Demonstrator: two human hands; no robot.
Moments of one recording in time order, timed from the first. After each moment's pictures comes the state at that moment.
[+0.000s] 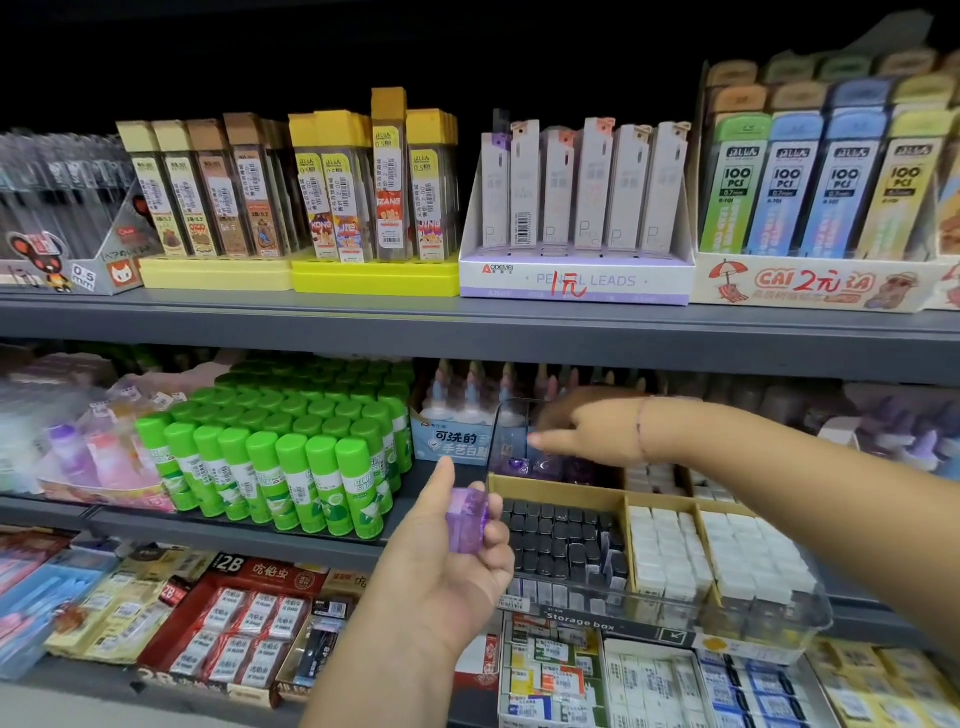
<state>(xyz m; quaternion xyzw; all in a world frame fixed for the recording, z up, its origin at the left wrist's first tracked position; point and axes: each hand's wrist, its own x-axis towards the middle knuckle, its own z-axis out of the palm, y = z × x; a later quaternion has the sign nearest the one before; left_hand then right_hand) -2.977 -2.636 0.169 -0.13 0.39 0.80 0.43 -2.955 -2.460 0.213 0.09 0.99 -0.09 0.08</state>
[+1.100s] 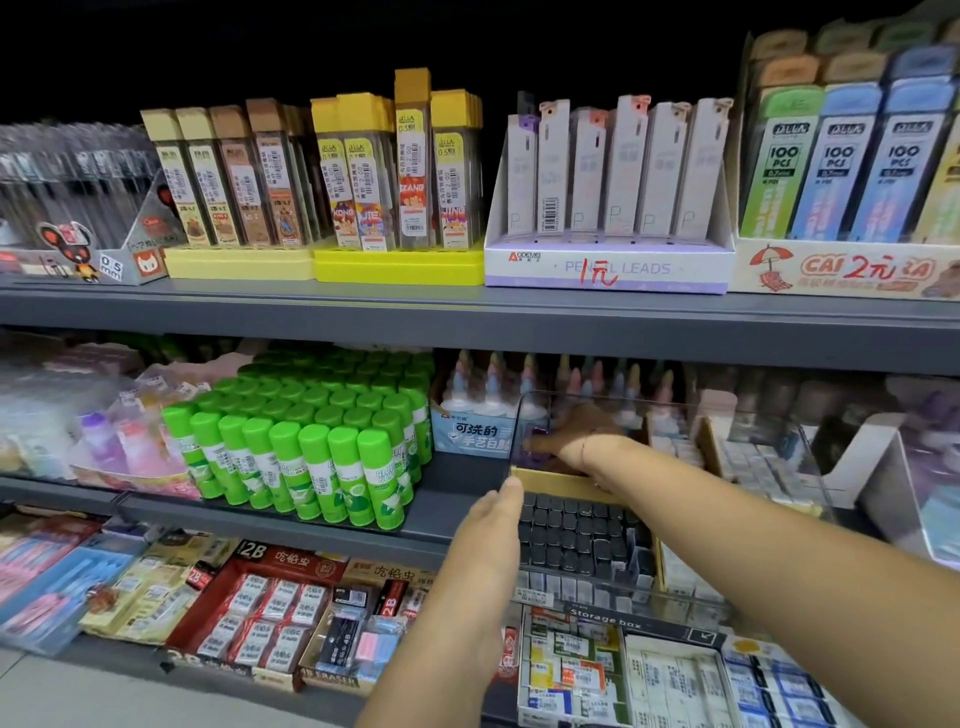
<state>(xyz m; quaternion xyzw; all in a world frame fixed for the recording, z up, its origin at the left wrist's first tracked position) -2.978 -2.623 0.142 0.03 0.71 0.63 0.31 -3.015 -2.457 0.140 0.34 0.88 -0.33 -0.05</state>
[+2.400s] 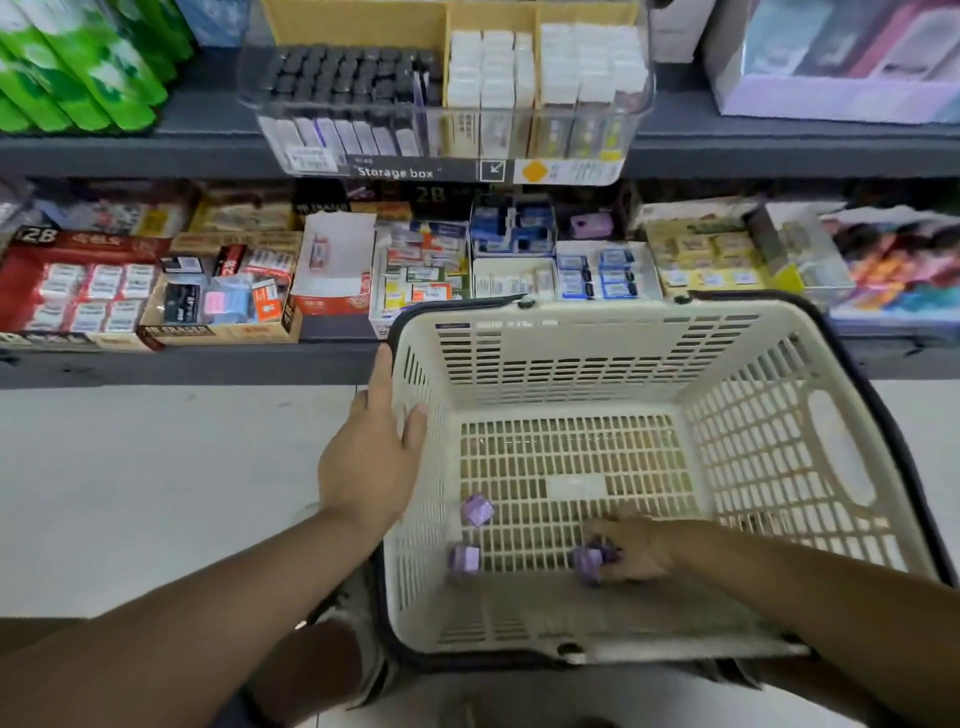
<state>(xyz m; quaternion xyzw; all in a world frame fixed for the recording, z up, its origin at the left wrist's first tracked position) -2.827 -2.695 -0.070 0.28 0.92 0.23 0.12 -2.607 -2.514 -0.173 0.25 0.78 -0.33 0.47</state>
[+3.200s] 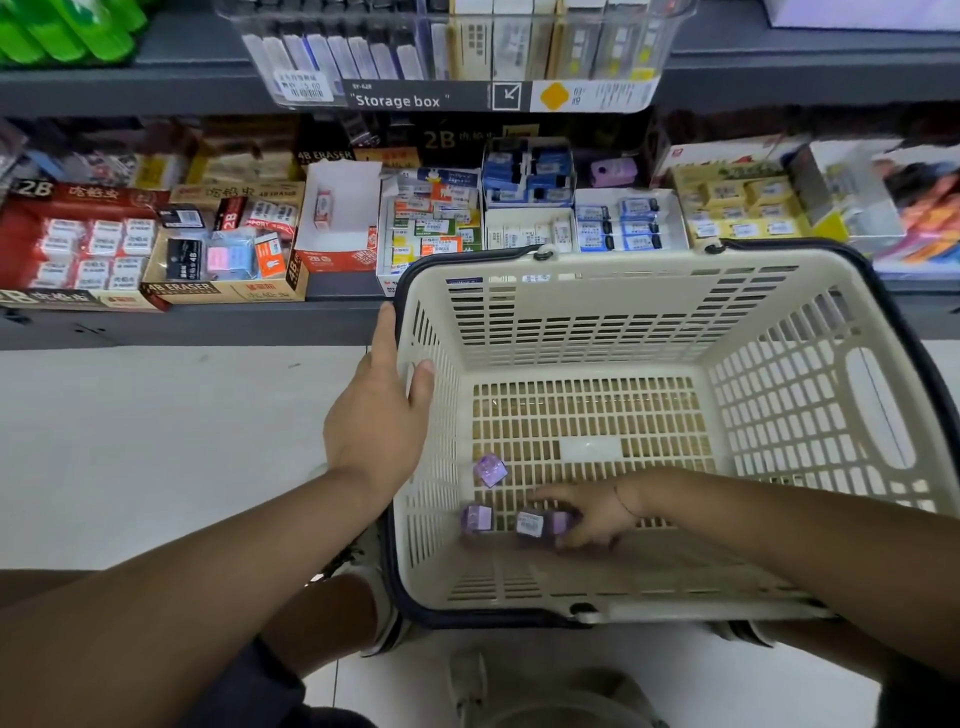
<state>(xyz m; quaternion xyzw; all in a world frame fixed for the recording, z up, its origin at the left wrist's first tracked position) -2.829 -2.698 -0.082 0.27 0.92 0.24 0.12 -2.649 -2.538 -0.194 0.17 0.75 -0.38 0.52</state>
